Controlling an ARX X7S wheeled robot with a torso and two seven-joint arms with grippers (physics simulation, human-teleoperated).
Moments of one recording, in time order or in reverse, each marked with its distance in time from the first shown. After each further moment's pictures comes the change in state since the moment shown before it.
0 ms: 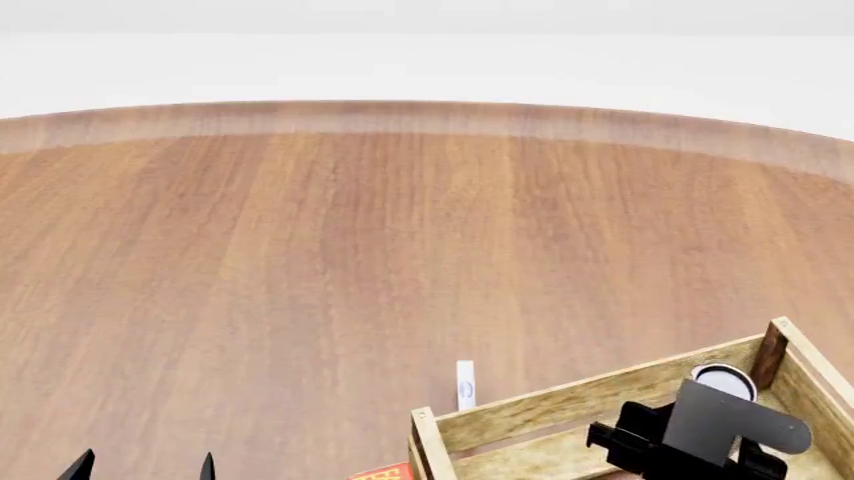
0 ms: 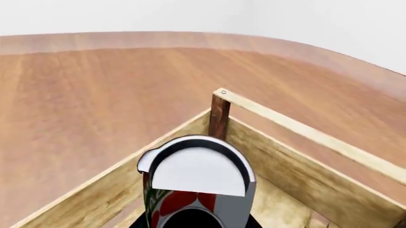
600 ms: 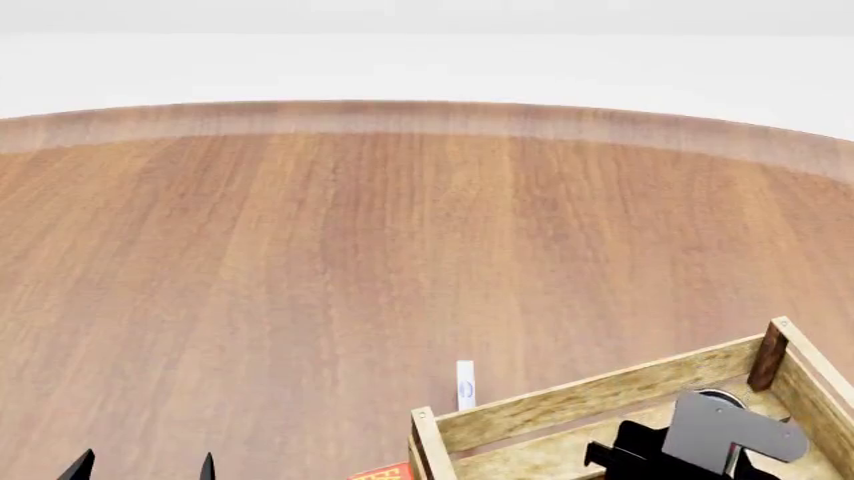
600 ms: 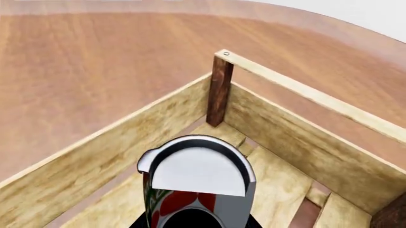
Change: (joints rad) left arm -0.002 -0.004 0.006 -0.001 -0.004 0.002 -0.005; right arm 0.004 -0.001 0.051 0.000 -0.029 0.116 -0.018
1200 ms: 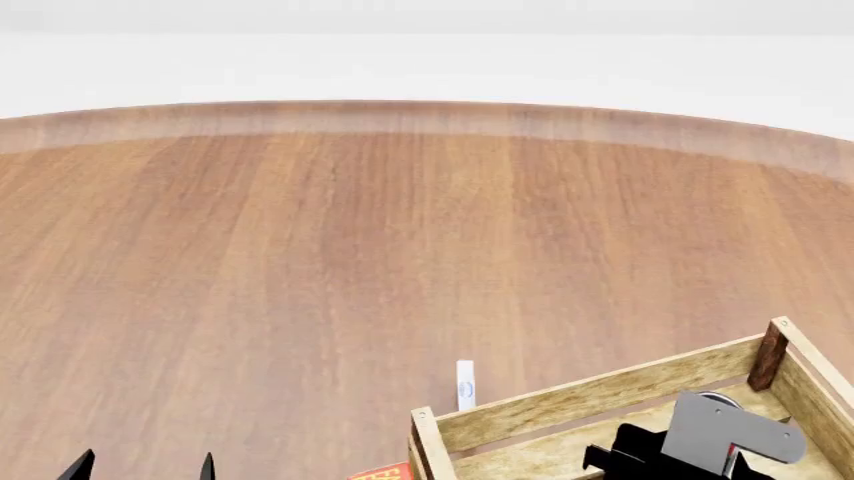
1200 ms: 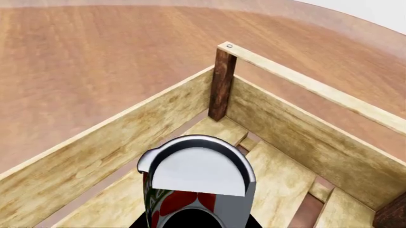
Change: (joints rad) left arm -0.002 -0.004 0.006 -0.001 -0.004 0.002 -0.005; right arm 0.002 0.000 0.010 0.000 -0.005 0.023 -0.011
